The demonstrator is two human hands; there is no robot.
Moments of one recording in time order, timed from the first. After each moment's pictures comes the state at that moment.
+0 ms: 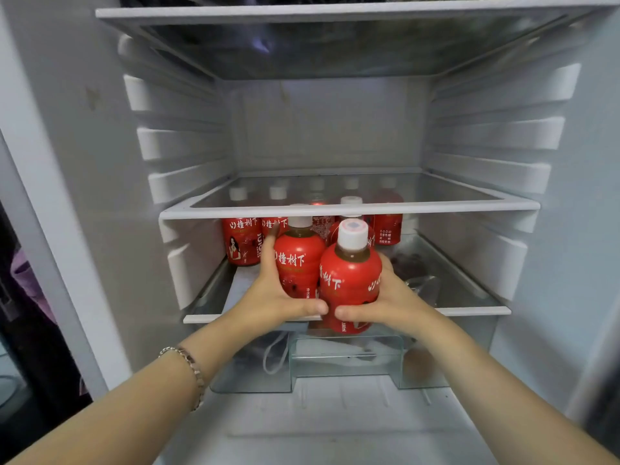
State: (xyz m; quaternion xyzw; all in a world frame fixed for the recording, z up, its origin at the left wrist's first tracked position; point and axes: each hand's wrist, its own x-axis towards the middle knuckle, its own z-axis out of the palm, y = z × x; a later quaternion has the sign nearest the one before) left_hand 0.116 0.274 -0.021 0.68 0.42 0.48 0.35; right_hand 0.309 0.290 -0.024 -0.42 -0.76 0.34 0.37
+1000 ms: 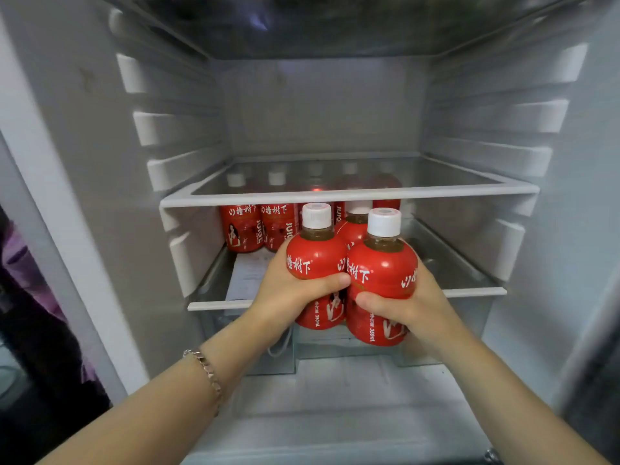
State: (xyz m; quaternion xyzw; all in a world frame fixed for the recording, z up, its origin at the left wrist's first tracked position) left_hand 0.135 0.260 -0.023 0.60 0.40 0.54 0.43; right_hand 0.315 0.248 -0.025 -0.31 -0.65 0.45 0.53
